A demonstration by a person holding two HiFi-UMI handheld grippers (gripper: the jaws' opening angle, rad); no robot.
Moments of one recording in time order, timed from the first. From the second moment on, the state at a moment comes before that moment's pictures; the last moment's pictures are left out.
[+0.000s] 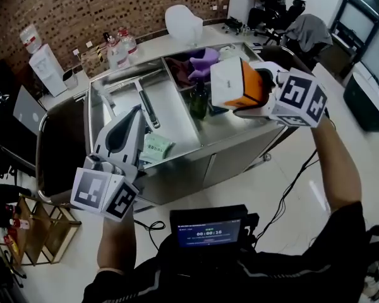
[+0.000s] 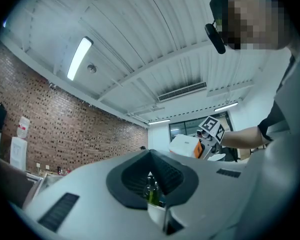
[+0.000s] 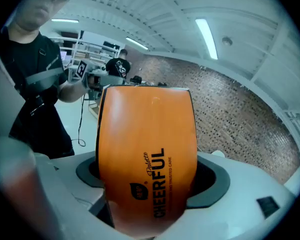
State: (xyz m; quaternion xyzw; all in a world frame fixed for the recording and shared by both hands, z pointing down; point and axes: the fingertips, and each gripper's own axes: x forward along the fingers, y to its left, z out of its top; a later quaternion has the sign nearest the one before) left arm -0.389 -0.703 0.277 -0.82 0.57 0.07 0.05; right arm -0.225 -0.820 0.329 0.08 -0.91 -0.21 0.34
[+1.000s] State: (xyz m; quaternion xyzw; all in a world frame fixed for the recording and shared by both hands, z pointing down) left arm -0.394 -0.810 0.352 -0.76 0.65 0.02 -0.02; right arm -0.235 -0.891 0.512 -0.08 -0.80 -0.22 0.55
